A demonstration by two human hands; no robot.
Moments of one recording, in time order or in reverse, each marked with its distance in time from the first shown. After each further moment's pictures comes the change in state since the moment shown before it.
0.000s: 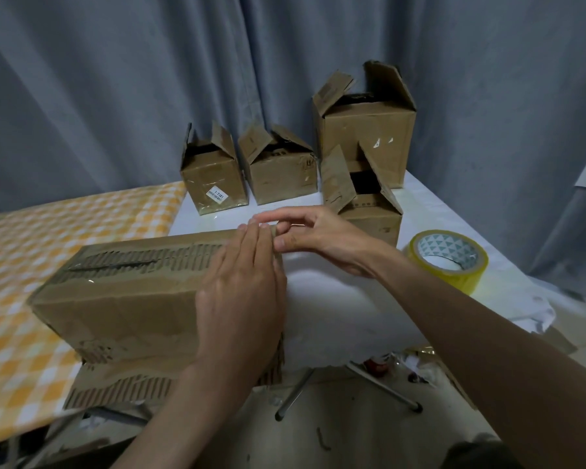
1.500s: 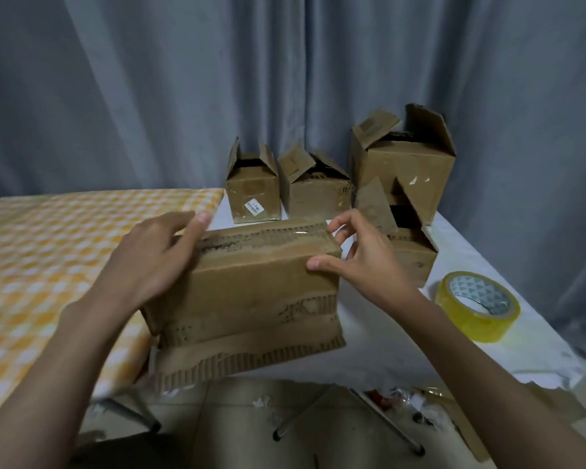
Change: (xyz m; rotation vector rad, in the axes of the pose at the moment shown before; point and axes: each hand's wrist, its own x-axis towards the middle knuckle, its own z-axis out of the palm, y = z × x) left_hand 0.037 -0.165 -0.042 -0.289 -0.062 -0.206; right_hand -0.019 -0.030 0.039 -0.696 0.495 -0.002
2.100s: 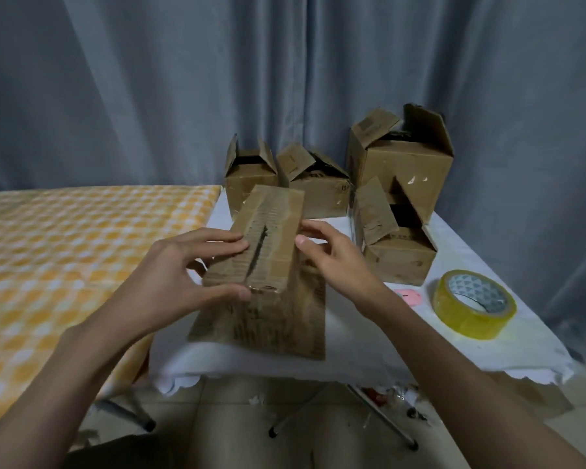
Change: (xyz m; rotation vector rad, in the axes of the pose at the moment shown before) left_hand -0.022 0.008 0.009 -0.322 -0.142 0.304; right_hand 0.008 -0.013 0.036 0.181 -0.077 0.111
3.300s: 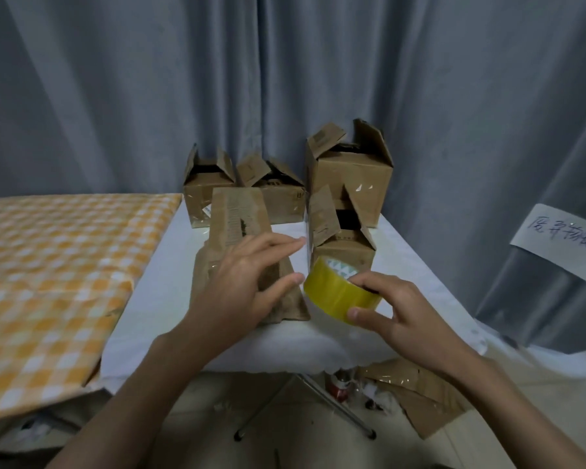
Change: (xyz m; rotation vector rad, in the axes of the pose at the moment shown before) left_hand 0.022 0.105 0.082 -0.051 0.064 0.204; right_hand -0.118 0.012 -0.114 -0.383 -0.057 -0.286
